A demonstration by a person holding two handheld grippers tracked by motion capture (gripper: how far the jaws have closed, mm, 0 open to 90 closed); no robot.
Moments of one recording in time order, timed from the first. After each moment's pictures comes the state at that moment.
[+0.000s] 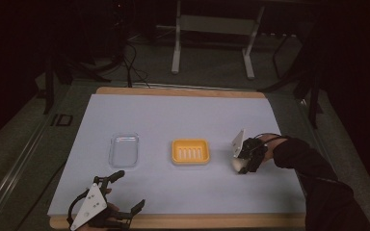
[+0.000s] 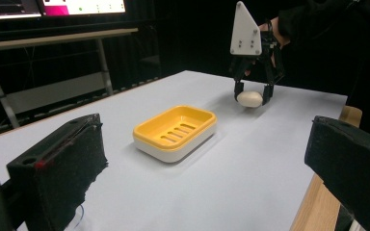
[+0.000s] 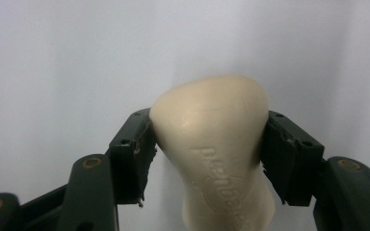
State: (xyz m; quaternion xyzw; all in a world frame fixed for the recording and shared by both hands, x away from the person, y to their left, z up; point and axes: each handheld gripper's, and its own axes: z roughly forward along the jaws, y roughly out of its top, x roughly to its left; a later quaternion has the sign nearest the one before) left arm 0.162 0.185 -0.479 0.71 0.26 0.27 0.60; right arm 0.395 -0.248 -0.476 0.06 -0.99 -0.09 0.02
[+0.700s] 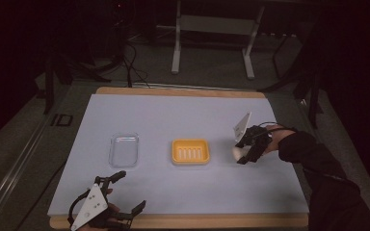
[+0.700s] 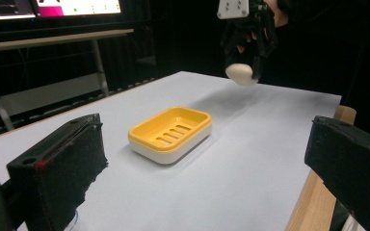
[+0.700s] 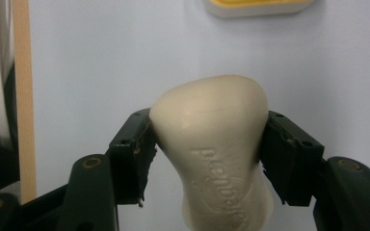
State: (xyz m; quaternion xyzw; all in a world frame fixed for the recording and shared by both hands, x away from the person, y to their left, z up) left arm 0.162 0.183 -0.479 0.71 0.25 0.26 0.60; right arm 0.400 -0.241 -0.421 0.01 -0.99 -0.13 0.02
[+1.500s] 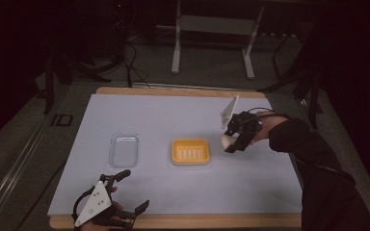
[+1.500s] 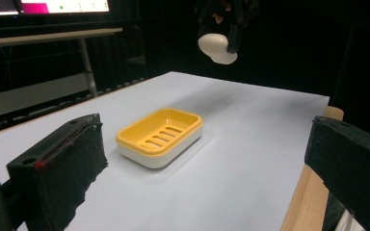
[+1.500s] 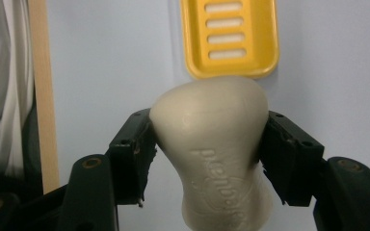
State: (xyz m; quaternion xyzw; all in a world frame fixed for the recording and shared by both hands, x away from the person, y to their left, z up) left arm 0.170 0.178 -0.479 0.71 0.24 0.24 0.61; right arm 0.398 -0.189 -0.365 0.00 -0.99 -0.13 -0.01
